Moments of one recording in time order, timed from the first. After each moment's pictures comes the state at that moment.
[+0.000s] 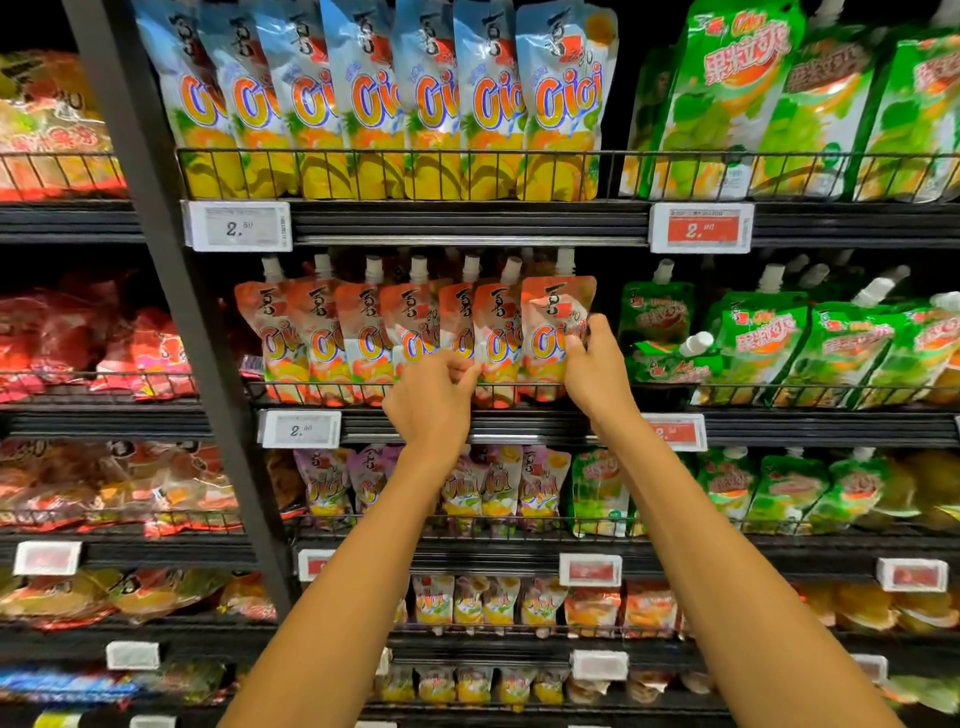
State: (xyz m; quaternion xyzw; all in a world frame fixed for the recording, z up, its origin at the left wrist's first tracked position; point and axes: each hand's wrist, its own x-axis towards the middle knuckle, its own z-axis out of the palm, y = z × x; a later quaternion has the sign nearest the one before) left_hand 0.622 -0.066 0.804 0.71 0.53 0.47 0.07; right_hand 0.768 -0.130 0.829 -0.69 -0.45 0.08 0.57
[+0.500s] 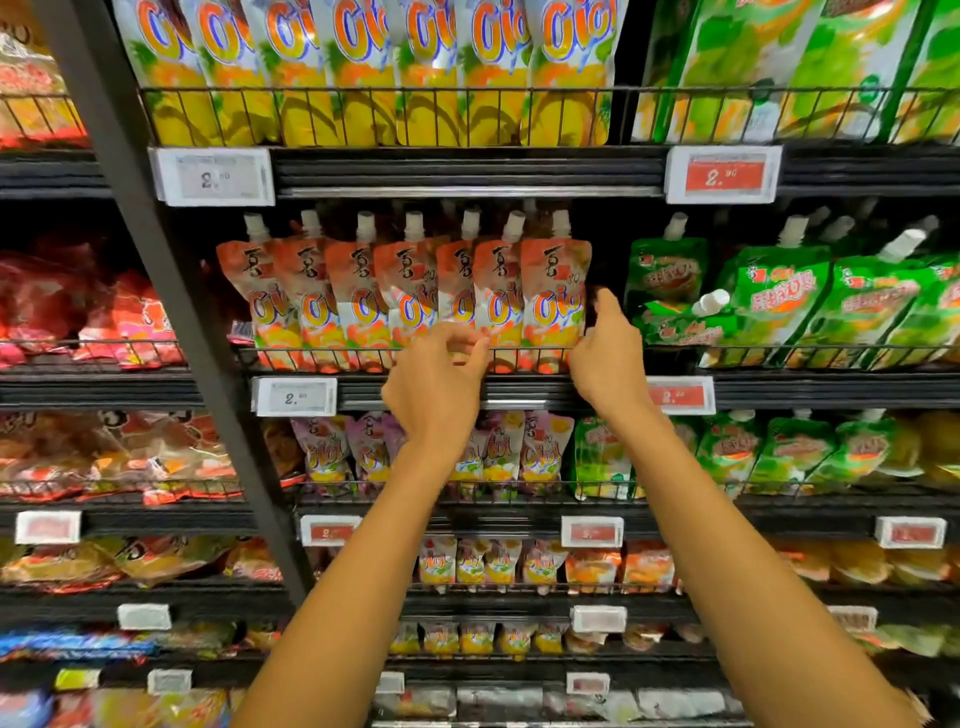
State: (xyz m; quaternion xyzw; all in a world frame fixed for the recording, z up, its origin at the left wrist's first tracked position) left_hand 0.614 -0.089 0.797 0.69 0.49 0.52 0.12; right_hand 0.760 -0.145 0.821 -0.73 -0.44 0.02 0.52
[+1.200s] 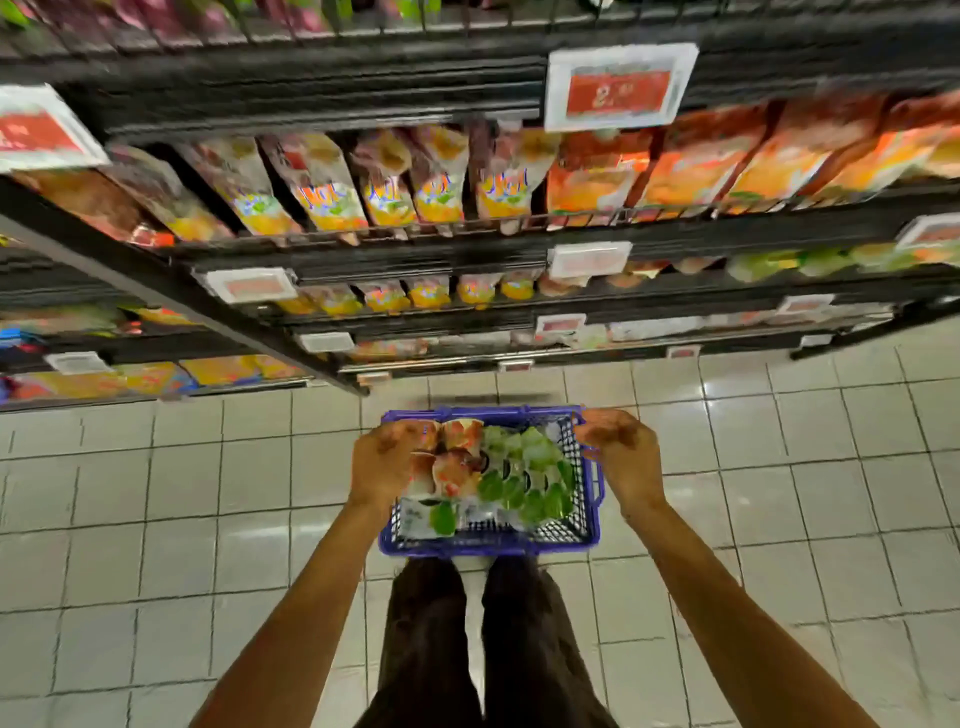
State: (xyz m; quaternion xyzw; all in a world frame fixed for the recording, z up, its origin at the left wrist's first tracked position) left_hand 0.525 -0.214 0.323 0.48 0.67 0.13 0.56; right_hand 0.748 -0.351 0.332 -0.79 -0.09 0.39 0.47
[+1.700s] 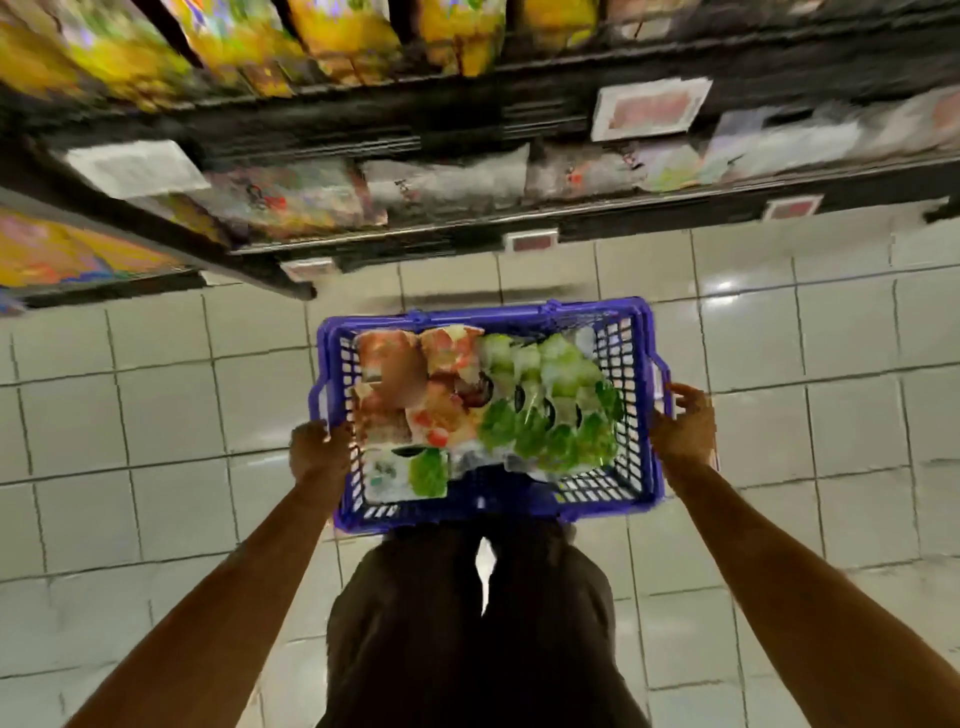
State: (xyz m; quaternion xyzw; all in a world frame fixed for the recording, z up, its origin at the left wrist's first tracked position) left_hand 0.426 -0.223 -0.041 0.39 0.81 -0.05 0.42; right_hand 0.768 -0.434 -0.038 -0.91 0.03 0.31 0.27
